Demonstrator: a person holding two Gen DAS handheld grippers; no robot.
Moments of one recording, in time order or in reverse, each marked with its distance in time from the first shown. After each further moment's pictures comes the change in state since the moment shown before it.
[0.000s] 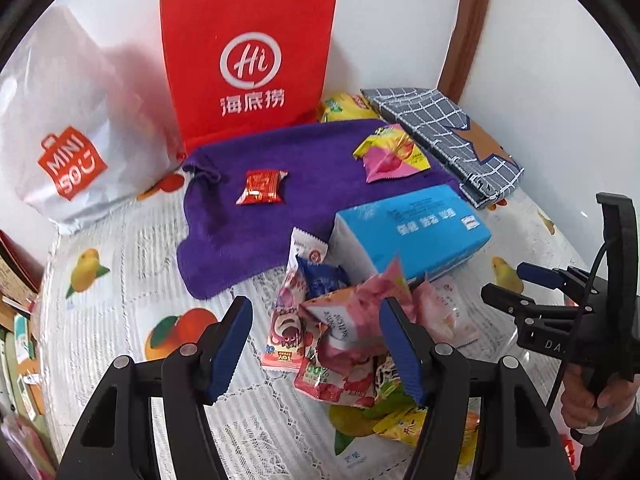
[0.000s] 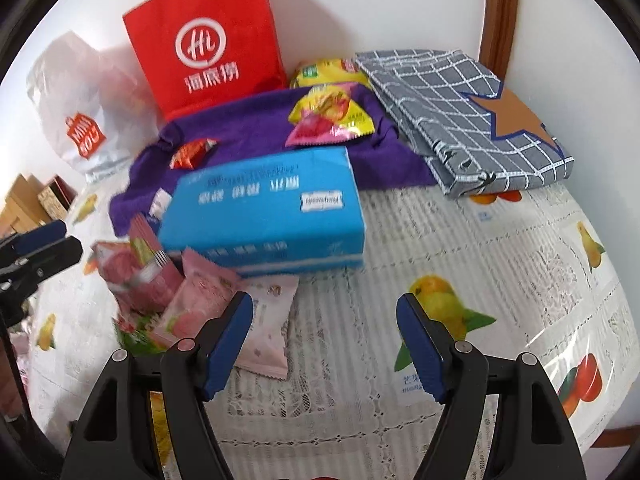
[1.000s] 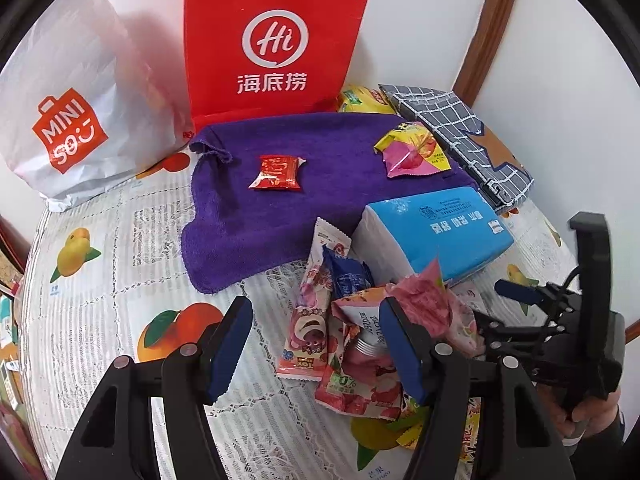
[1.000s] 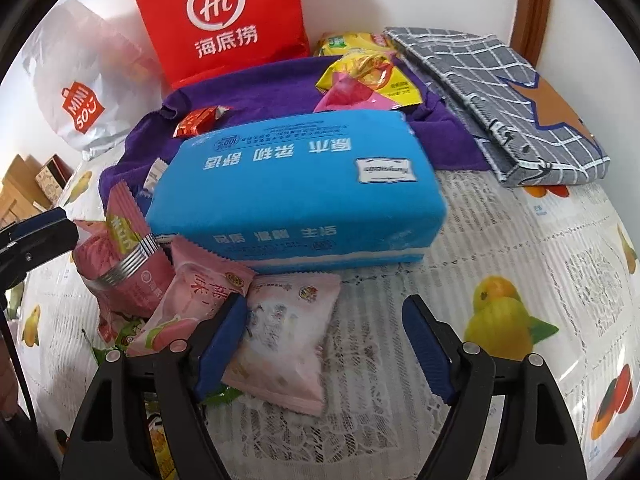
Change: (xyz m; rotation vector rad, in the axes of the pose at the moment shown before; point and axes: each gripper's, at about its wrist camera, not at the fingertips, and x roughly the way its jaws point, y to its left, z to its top) left arm 0.021 0.023 -0.003 -0.073 0.013 -0.024; right arm 0.049 0.028 0.002 -0.049 0.066 0.018
